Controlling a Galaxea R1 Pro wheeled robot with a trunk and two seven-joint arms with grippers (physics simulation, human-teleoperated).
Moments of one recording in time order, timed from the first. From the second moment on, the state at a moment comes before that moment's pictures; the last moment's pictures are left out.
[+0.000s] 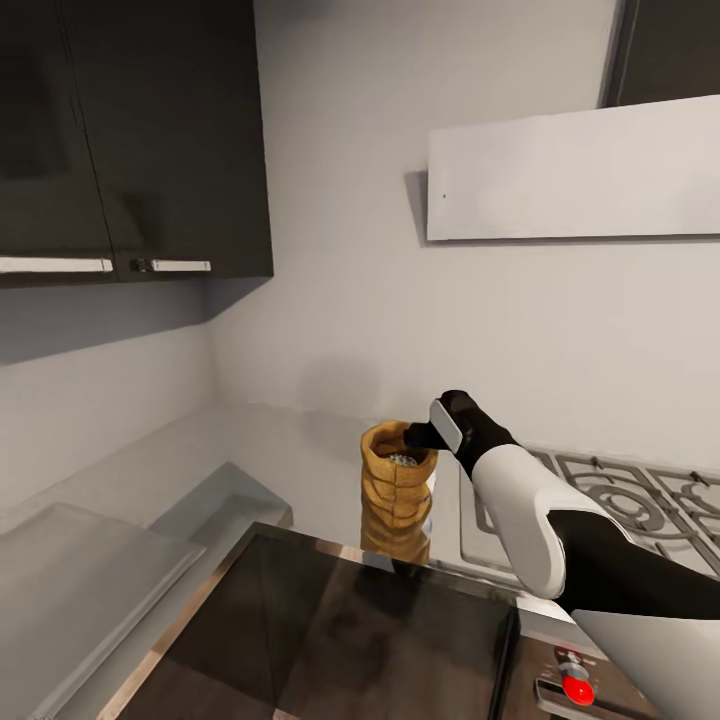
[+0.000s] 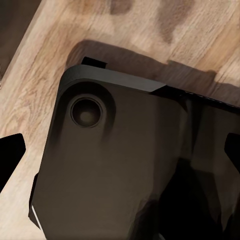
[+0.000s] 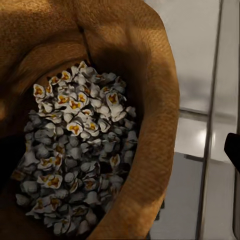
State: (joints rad) left arm 0.00 -0.02 0.02 -0.09 0.28 -0.01 0.00; right arm -1.23 0.17 -0.13 -0.34 -0.08 0.80 -0.25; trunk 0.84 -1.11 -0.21
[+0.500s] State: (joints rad) left arm 0.00 -0.02 0.02 -0.09 0.28 -0.01 0.00; right arm -1.23 0.17 -0.13 -0.34 -0.08 0.80 -0.33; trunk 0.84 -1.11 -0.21
